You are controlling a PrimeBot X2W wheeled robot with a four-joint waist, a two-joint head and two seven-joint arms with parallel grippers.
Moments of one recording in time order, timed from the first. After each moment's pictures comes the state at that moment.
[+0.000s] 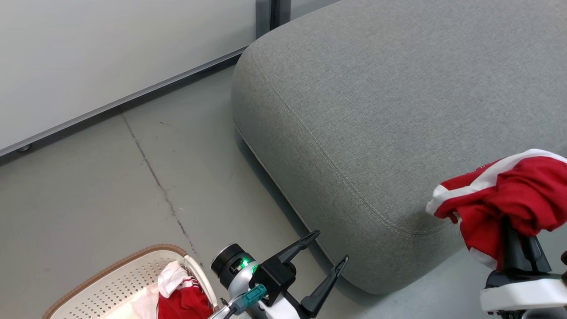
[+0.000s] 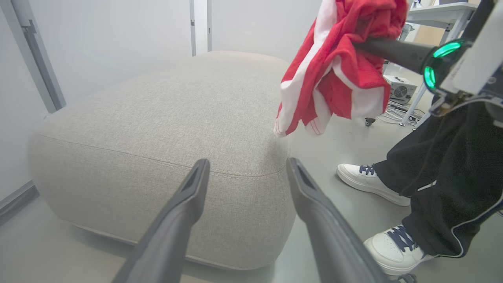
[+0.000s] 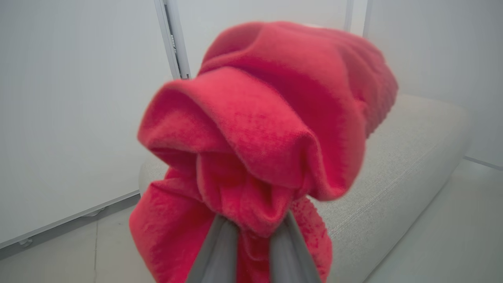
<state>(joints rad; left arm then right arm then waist) -0.26 0.05 -0.72 0.38 -0.22 -0.13 -0.26 0.00 -0.07 -0.08 0.11 0.27 0.13 -0.26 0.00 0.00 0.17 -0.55</state>
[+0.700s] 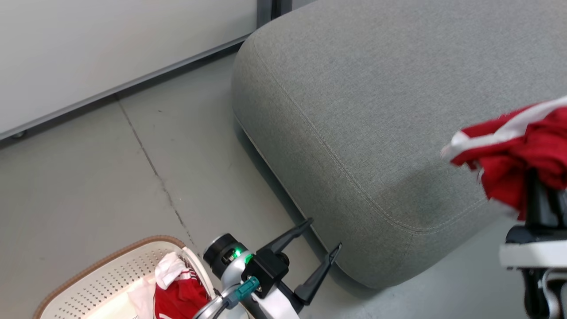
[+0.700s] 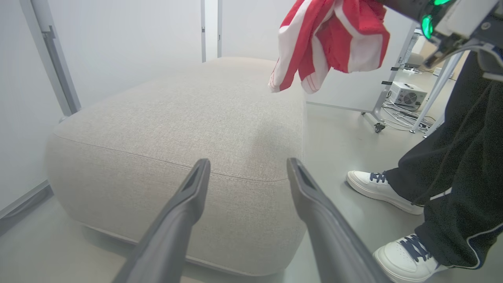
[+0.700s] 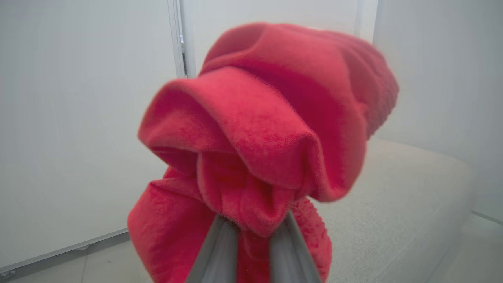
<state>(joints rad) -0.28 0.06 -0.70 0.36 -0.20 -0.13 -0.26 -0.10 -0.11 -0.11 0.05 0.28 0.13 -0.26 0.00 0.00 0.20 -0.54</state>
